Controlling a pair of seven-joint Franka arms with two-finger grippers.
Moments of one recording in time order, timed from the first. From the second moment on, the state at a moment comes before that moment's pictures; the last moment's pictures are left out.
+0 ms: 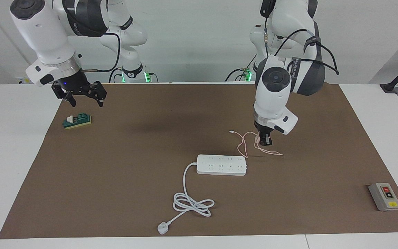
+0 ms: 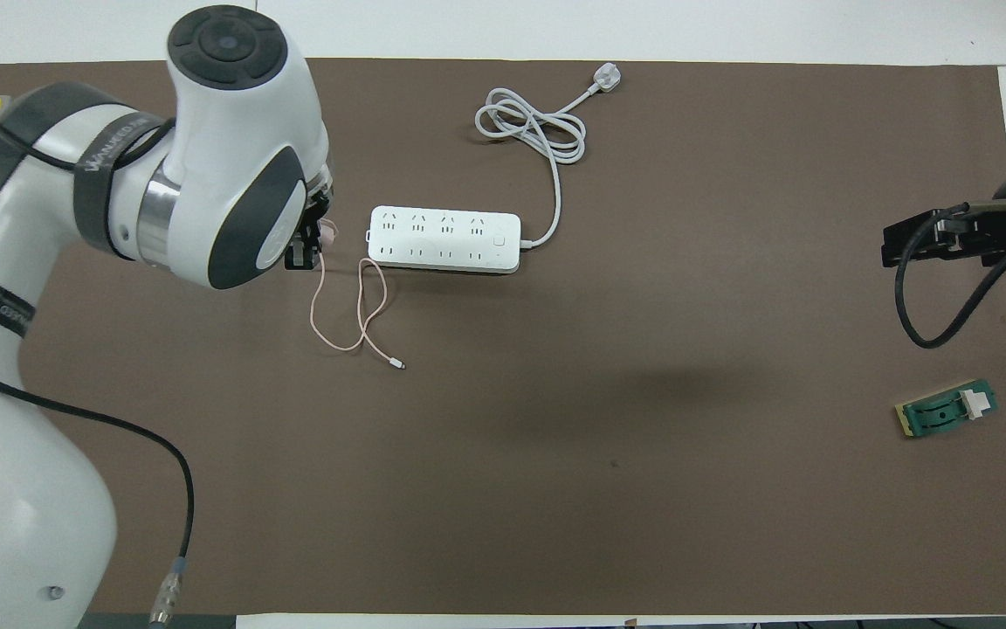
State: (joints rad) left arm -0.40 0.45 -0.05 -1.35 0.15 1.65 -2.01; right arm 0.08 0.02 -0.08 -1.63 -0.02 1.63 0.03
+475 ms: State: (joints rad) left arm -0.45 0.55 -0.05 -1.27 0.15 1.62 -2.10; right arm 0.08 0.02 -0.08 -1.63 -0.02 1.63 0.03
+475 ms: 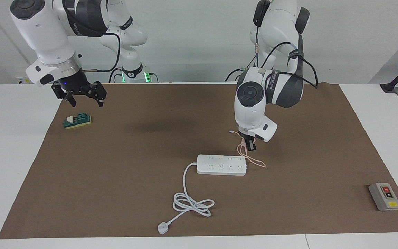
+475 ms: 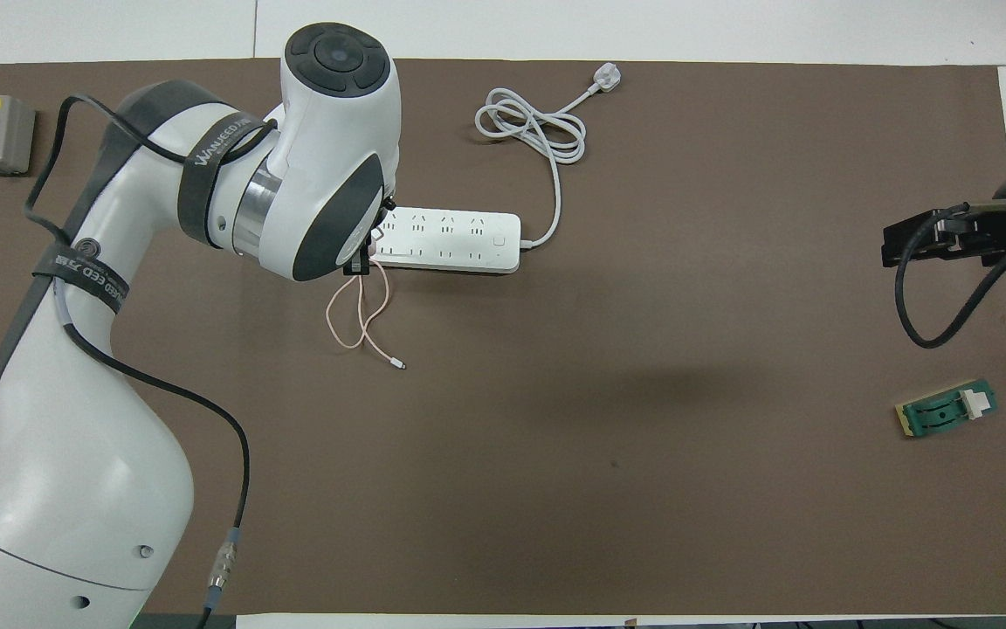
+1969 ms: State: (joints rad) left arm -0.35 0.44 -0.03 -1.24 0.23 1.24 -1.32; right arm 0.08 0.02 -0.08 -1.63 -0.02 1.63 0.03
